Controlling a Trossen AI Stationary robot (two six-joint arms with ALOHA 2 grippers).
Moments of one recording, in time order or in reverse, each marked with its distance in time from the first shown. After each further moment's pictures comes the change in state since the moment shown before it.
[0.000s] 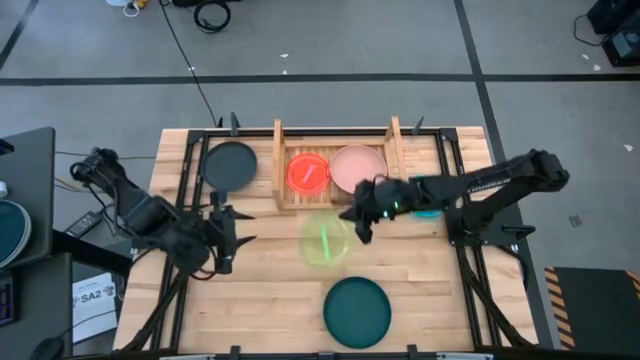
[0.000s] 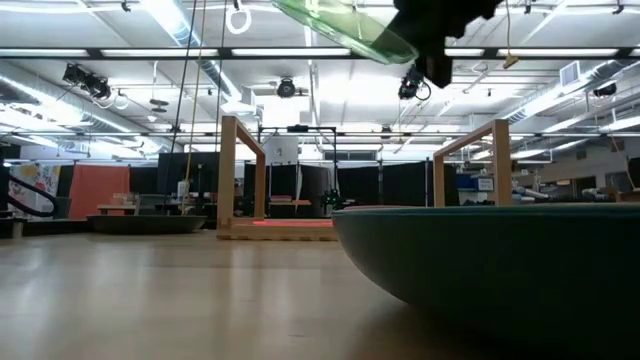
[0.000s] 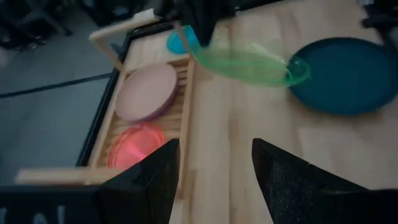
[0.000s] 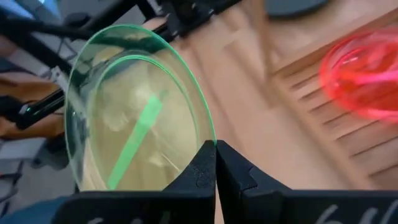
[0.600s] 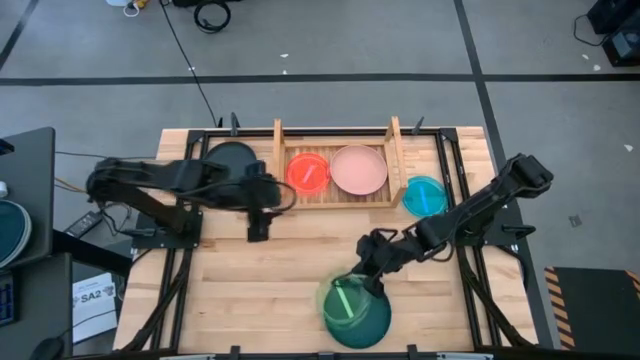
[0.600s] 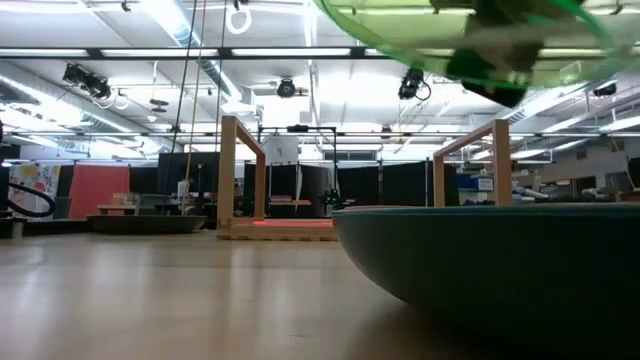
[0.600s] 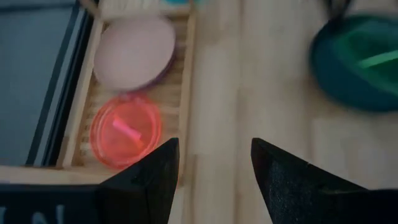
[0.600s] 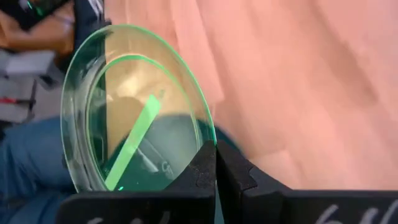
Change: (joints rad) left arm 0.483 0.231 0.256 -0.074 0.469 0.220; right arm 0.343 0.176 -0.021 -0.032 0.057 0.210
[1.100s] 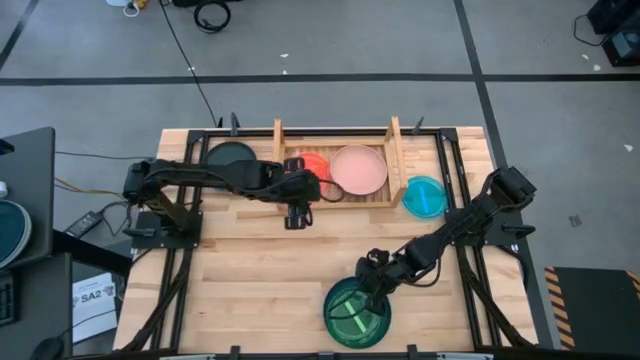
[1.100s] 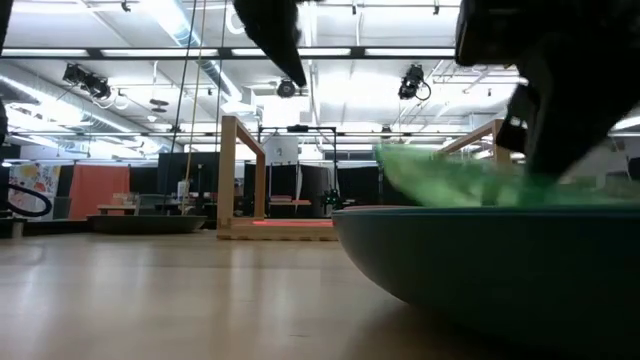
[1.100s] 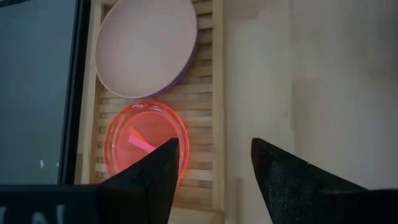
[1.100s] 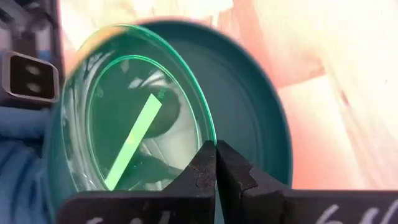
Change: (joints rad) left arm 0.171 0.286 0.000 0.173 0.007 0.227; right arm 0.082 0.196 0.000 -0.004 -0.055 0.054
